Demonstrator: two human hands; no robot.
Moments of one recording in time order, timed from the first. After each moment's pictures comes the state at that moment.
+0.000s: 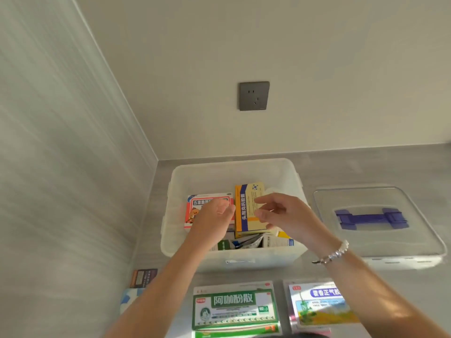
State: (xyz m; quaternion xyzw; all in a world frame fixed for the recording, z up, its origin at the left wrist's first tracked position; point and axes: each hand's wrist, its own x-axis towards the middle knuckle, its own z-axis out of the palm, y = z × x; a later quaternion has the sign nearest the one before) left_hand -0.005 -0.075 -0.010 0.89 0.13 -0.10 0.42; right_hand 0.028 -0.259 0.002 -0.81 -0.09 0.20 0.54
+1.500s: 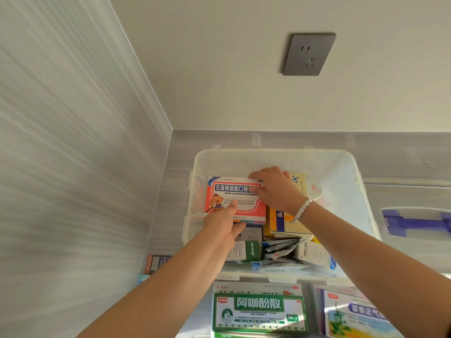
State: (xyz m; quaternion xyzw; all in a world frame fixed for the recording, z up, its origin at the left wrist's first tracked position) left_hand 0.034 -0.041 -0.052 0.39 0.55 -0.10 0.73; right_hand 0.131 -0.151 -0.086 -0.94 -0.25 0.17 0.16
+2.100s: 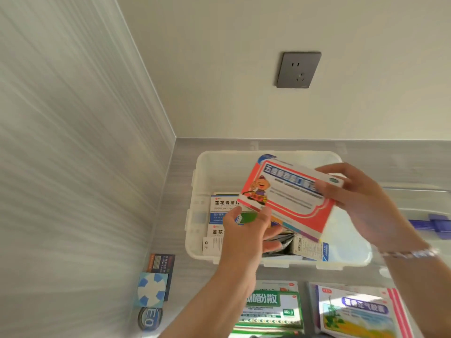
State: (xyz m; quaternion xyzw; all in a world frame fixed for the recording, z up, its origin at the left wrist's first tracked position) left_hand -0.030 -0.086 0.016 0.50 0.34 -0.07 0.80; right_hand 0.071 -0.261 0.018 -0.70 -0.05 0.17 0.70
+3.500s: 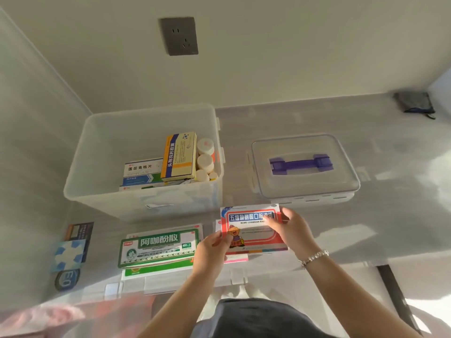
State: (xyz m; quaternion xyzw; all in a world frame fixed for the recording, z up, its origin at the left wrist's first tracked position) left_hand -0.125 -0.268 -0.099 0.75 0.30 -0.20 0.55; right_hand -0.063 -0.448 -0.108 -0.87 0.13 0.18 0.43
